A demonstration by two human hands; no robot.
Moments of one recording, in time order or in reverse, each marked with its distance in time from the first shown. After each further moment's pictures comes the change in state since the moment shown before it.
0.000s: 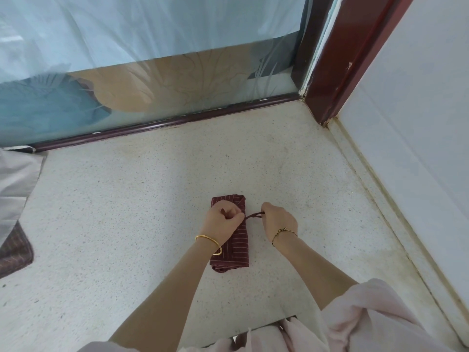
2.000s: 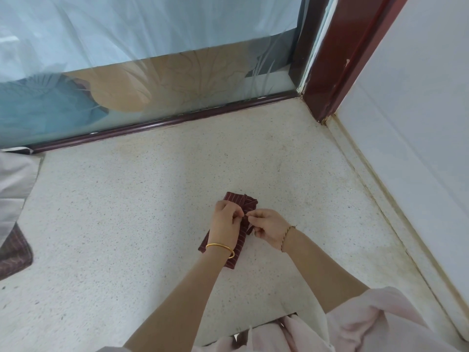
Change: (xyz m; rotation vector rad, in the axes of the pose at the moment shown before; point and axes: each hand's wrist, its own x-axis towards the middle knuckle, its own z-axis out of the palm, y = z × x) left_hand -0.009 -0.001 0.021 0.142 0.121 0.122; right_hand -0.006 -0.005 0.004 1.322 -0.400 0.190
